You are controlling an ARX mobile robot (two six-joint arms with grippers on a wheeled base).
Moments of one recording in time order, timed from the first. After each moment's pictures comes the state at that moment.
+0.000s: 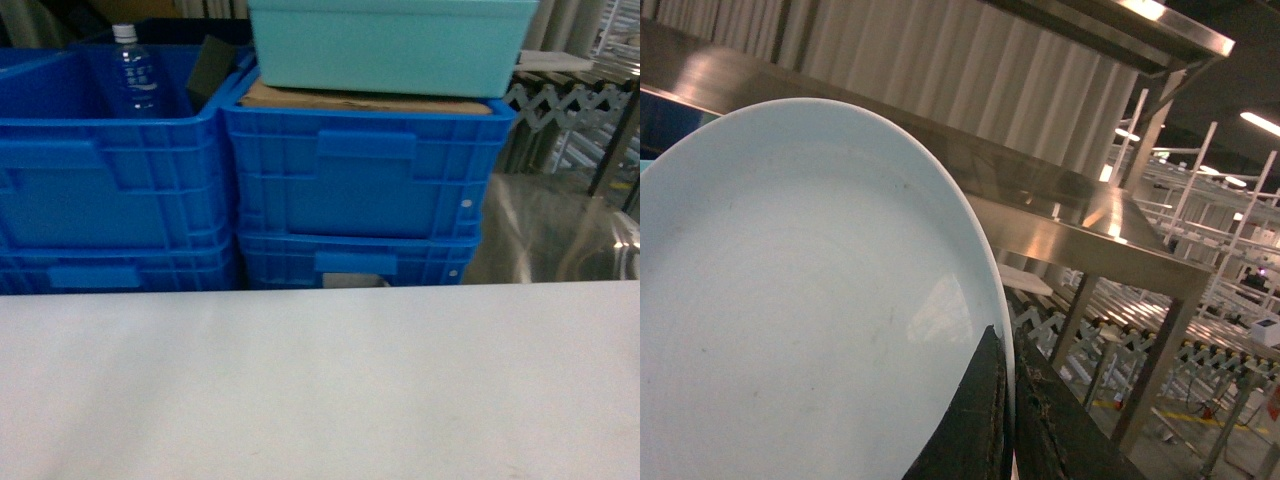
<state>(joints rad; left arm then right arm) 0.00 0.01 0.01 -0.01 0.00 0.00 -0.21 0.79 0.26 0.90 -0.19 -0.24</state>
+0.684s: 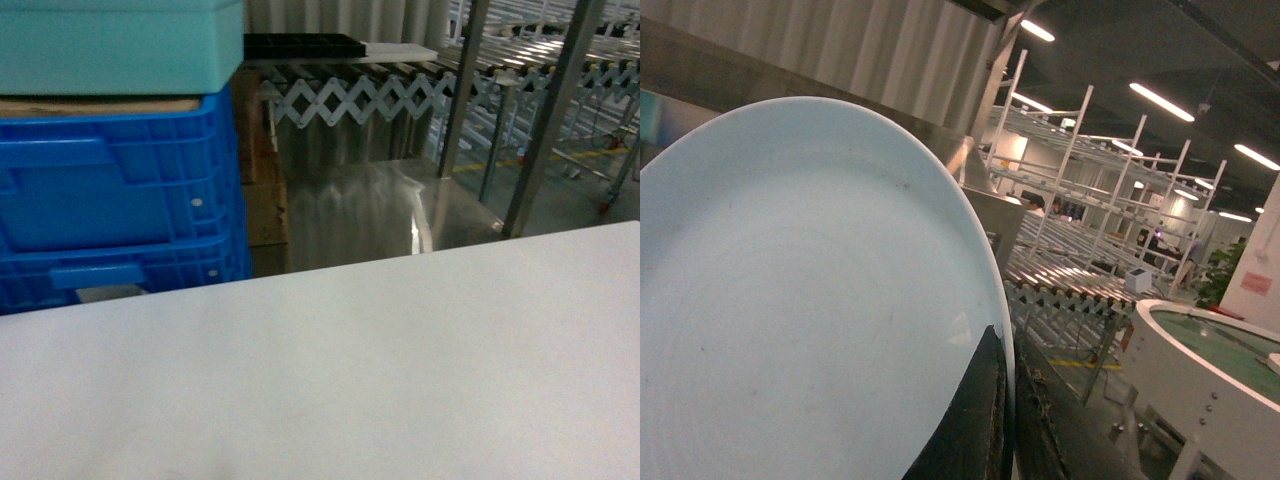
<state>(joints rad) 0.00 0.01 0.01 0.00 0.00 0.00 -0.21 0.79 0.26 0.90 -0.19 -0.23</state>
